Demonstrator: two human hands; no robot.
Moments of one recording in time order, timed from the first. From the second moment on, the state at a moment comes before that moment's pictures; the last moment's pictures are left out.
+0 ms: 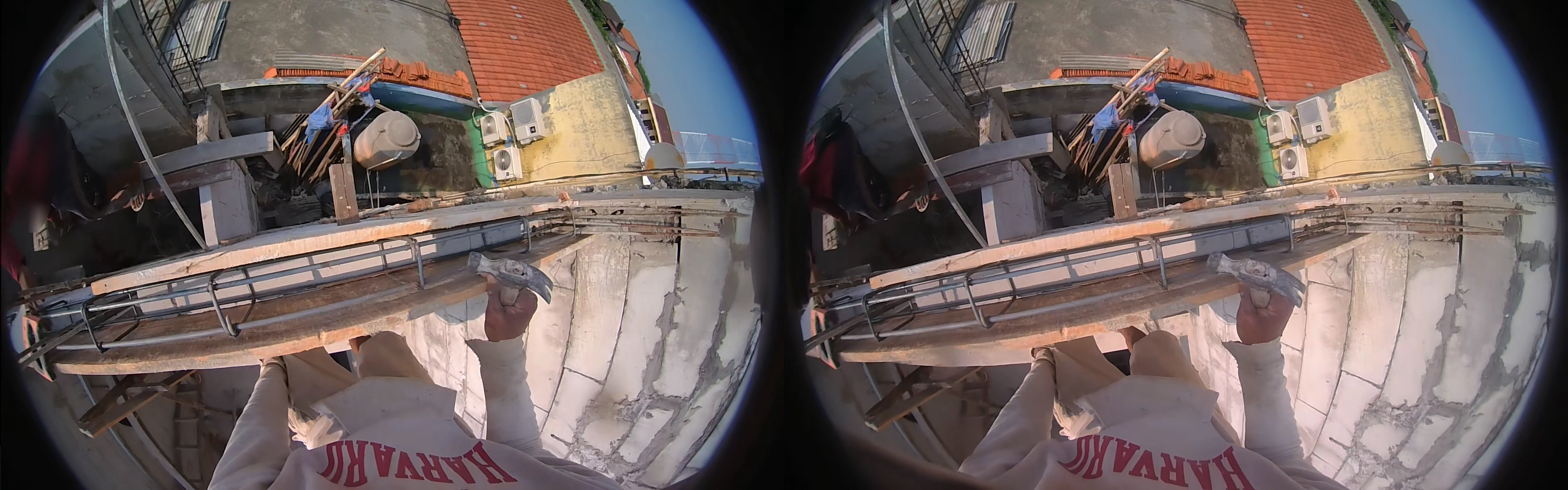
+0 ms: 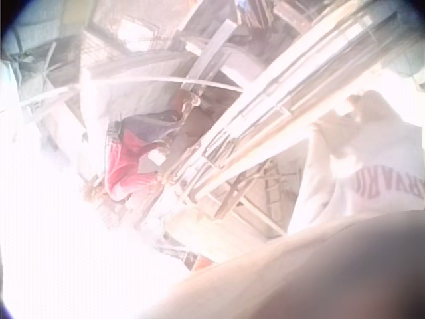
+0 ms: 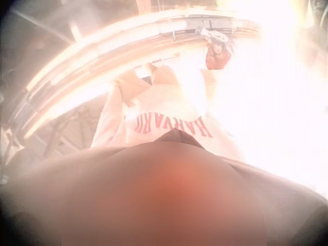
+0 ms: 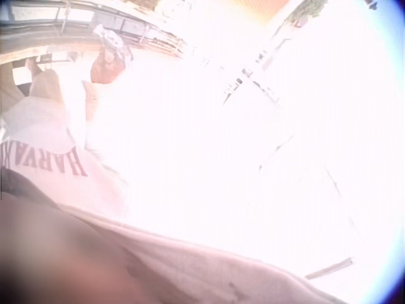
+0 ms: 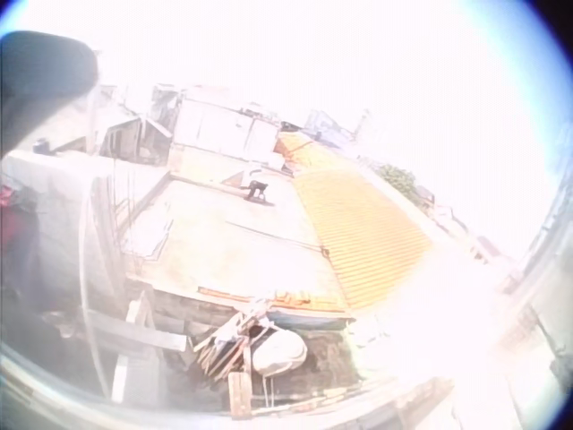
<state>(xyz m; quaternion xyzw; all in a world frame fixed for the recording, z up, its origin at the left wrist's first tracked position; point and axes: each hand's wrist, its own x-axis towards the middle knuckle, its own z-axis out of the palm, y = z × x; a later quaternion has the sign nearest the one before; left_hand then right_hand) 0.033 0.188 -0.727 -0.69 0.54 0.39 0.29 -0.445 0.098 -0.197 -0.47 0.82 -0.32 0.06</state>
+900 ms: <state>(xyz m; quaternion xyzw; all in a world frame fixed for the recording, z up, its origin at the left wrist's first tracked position) 0.039 0.174 -0.722 -0.69 0.53 0.39 0.29 -0.439 0.073 -0.189 -0.52 0.78 -0.35 0.05</state>
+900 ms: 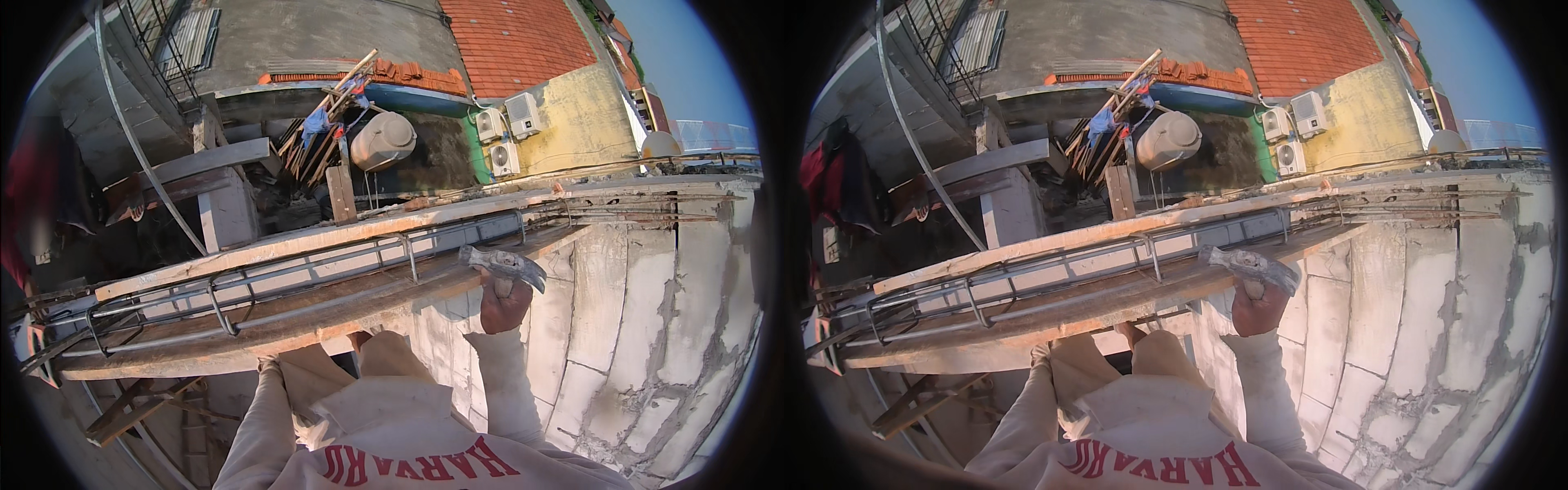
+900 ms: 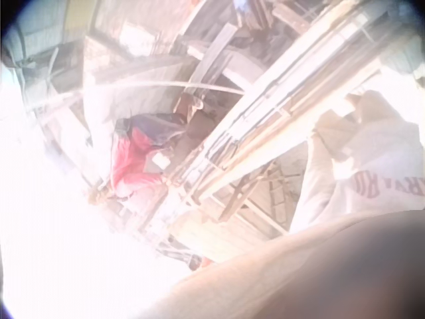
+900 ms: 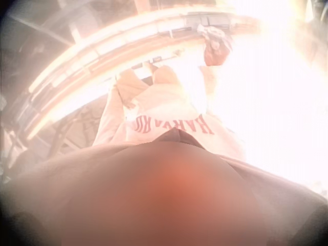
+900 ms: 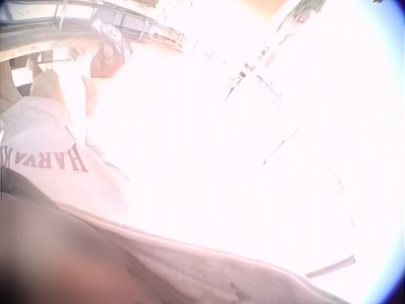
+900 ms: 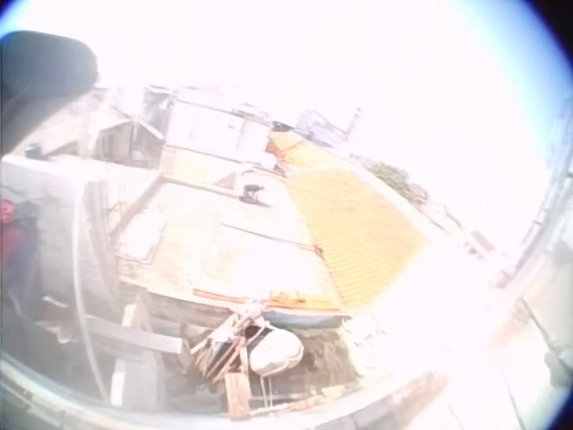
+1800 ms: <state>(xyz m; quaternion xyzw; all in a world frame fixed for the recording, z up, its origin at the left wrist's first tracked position) 0.040 0.155 -0.713 -0.69 0.53 0.38 0.32 -0.429 0.076 -0.187 -0.47 0.81 -0.36 0.06</state>
